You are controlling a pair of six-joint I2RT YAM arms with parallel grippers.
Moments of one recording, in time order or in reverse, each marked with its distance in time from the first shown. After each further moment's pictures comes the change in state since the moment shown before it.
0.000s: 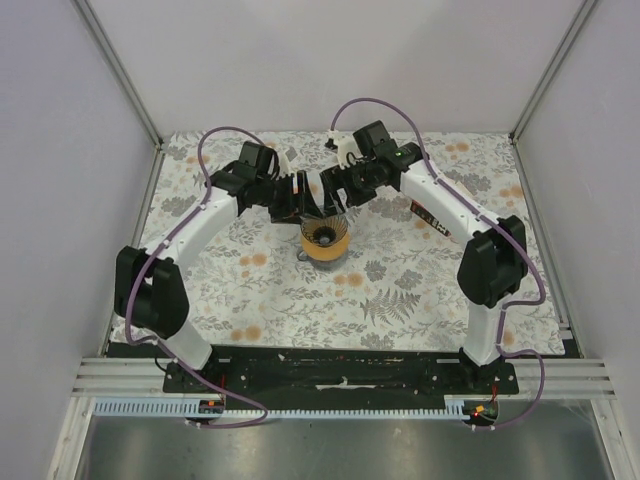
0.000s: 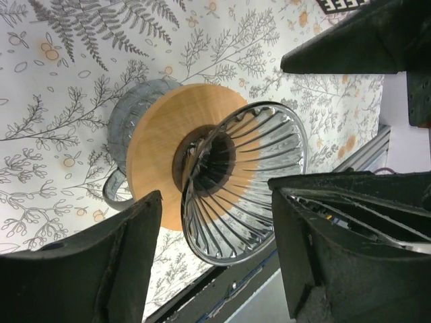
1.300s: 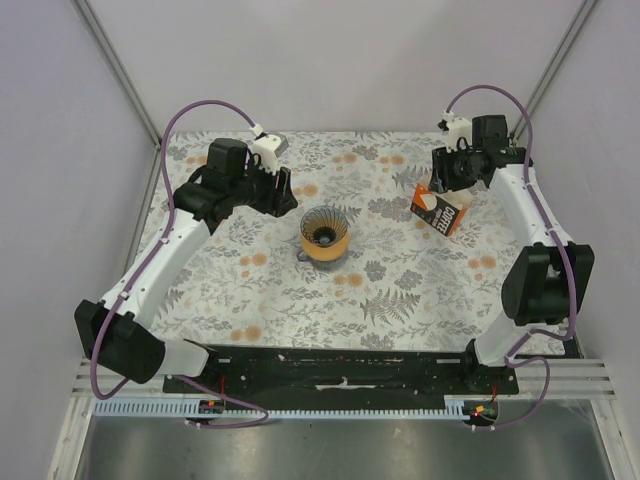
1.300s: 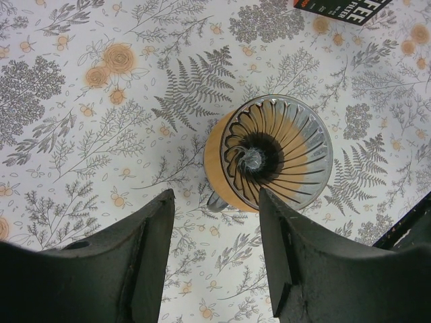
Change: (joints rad) left arm 0.000 -0.287 -0.020 0.006 -0.177 0.482; right arm -0.534 -0.257 -0.257 0.068 0.137 -0.258
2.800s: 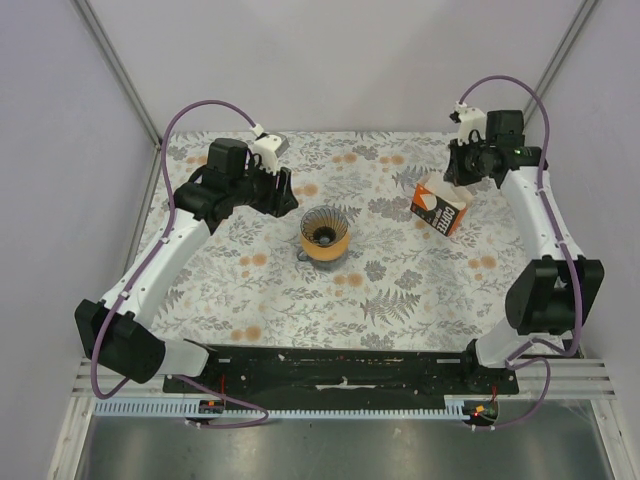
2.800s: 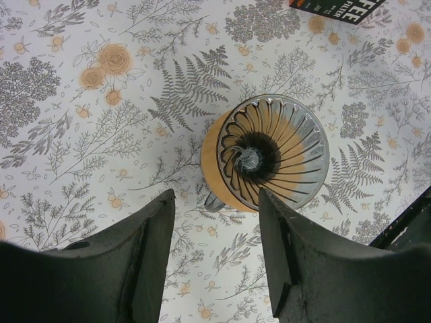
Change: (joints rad) left arm 0.000 0.002 -0.001 0.000 0.006 0.001; right arm -0.035 -0.025 0.014 0.000 -0.016 -0.019
